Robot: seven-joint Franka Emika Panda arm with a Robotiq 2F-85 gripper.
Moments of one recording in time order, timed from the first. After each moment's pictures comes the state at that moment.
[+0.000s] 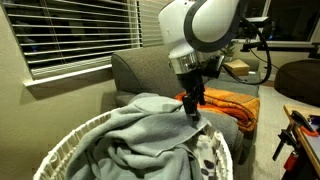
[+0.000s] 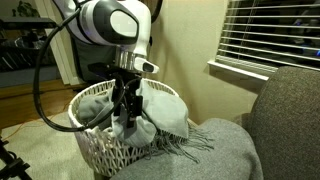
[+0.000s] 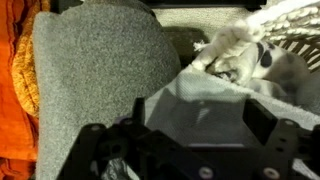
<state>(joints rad) 0.10 0.37 -0.04 -2.25 -0.15 2.32 0.19</state>
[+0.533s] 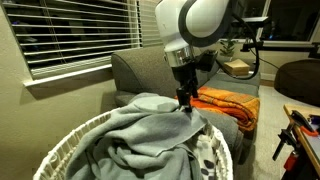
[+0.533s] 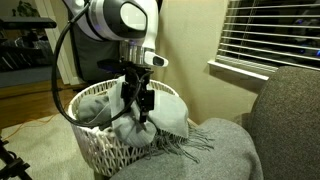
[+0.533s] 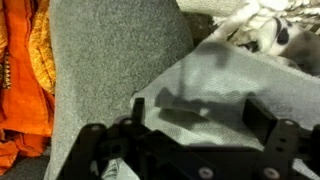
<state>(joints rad) 0.09 0.38 -0.06 -2.19 -0.19 2.32 0.16</state>
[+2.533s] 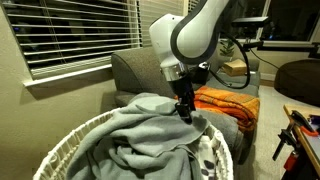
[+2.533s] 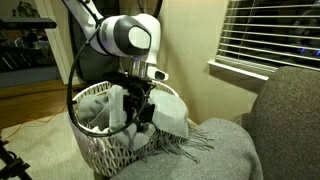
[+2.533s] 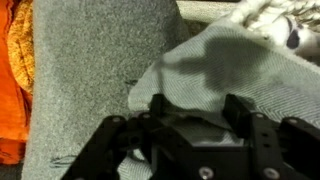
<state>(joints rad) 0.09 0.51 -0.04 -2.11 -0.19 2.32 0.13</state>
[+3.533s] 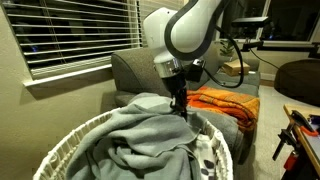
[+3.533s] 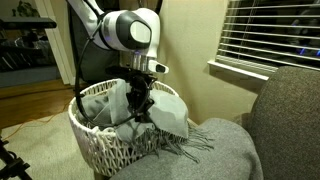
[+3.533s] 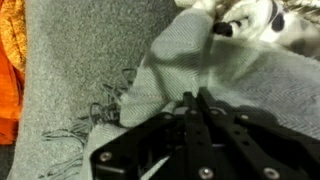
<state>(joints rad) 0.08 0.51 -0.01 -2.07 -0.19 2.32 0.12</state>
